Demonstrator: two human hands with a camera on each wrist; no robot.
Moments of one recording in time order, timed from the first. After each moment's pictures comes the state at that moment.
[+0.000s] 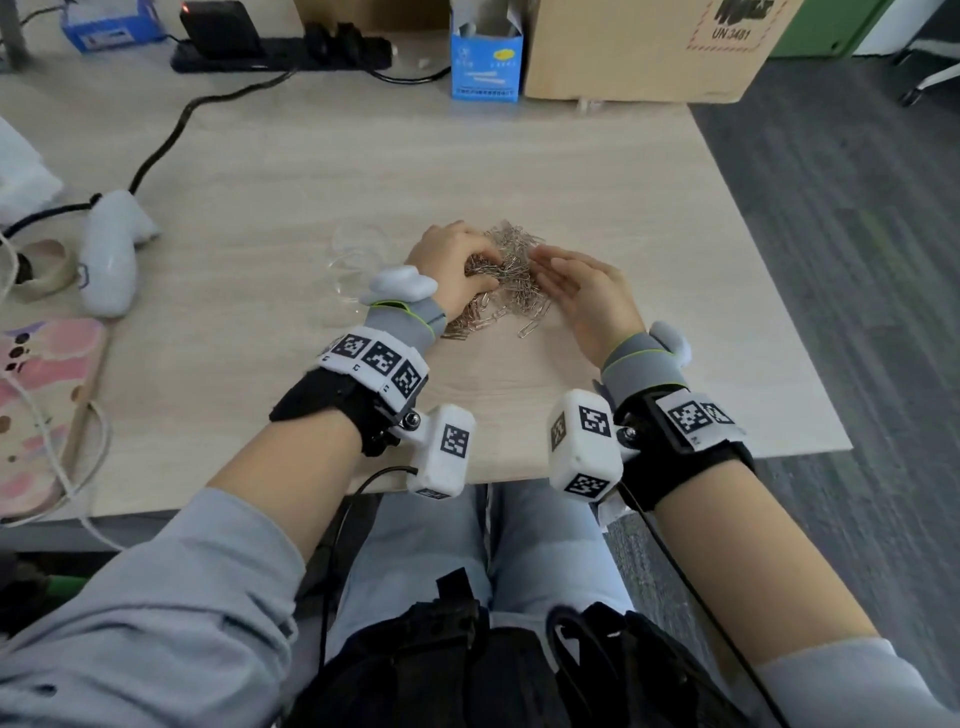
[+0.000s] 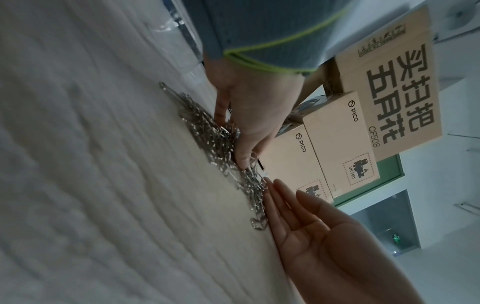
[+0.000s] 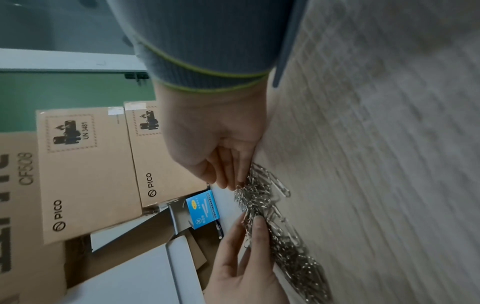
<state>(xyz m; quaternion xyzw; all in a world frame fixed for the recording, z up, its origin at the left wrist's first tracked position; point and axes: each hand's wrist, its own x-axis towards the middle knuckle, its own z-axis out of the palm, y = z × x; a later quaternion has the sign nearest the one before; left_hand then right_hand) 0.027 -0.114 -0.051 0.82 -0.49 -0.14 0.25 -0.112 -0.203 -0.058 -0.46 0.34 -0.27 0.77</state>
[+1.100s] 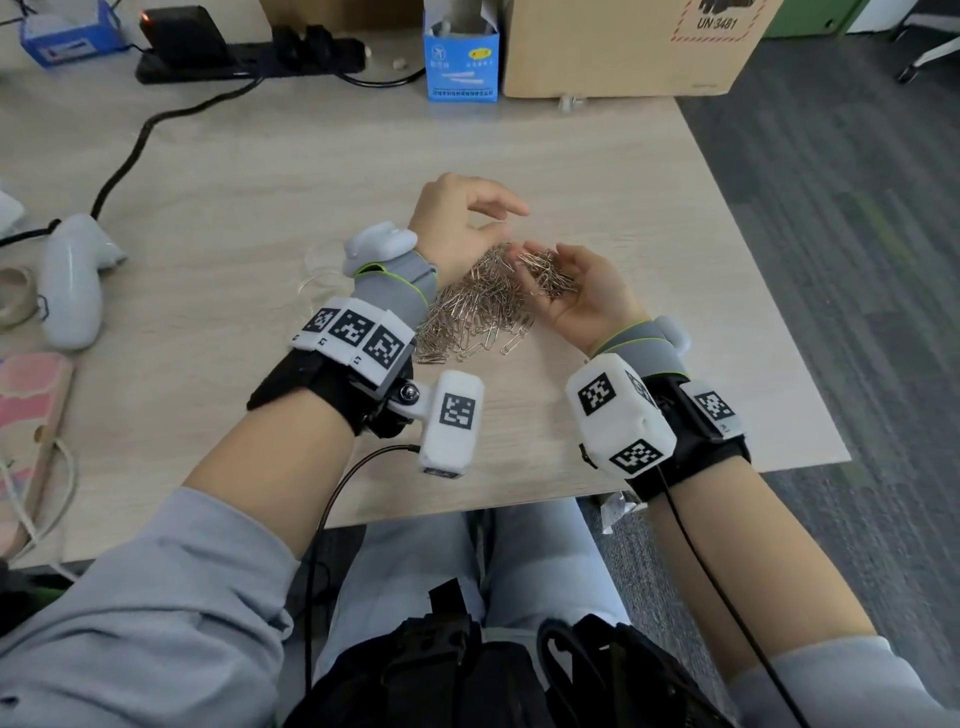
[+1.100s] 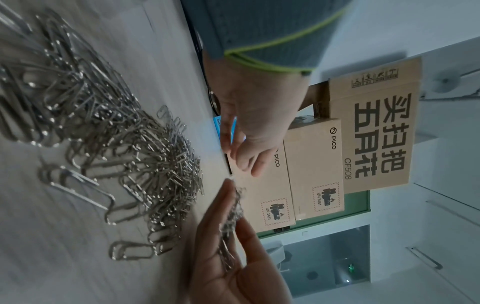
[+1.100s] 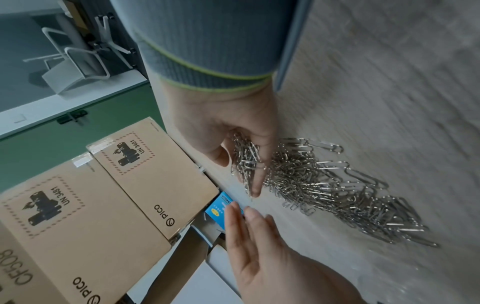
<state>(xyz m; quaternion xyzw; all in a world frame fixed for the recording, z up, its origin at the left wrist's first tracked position) 0.024 -0.151 -0.011 0.73 -0.50 -0.19 0.42 -0.104 -0.224 -0.041 -0.17 0.34 -0.24 0.90</state>
